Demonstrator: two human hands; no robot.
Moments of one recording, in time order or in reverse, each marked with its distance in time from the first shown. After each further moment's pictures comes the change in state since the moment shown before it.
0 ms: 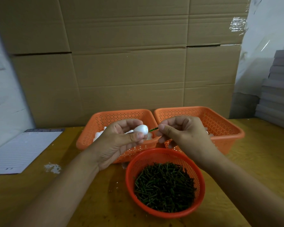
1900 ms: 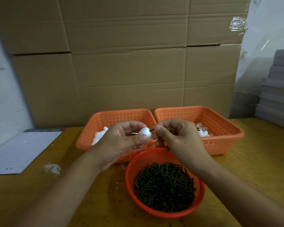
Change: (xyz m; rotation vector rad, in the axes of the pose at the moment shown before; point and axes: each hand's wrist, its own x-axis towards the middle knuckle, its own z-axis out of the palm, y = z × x) left_hand 0.000 -0.004 0.002 0.208 -0.042 0.037; right_hand -0.005 0.012 0.015 -0.045 0.052 -0.069
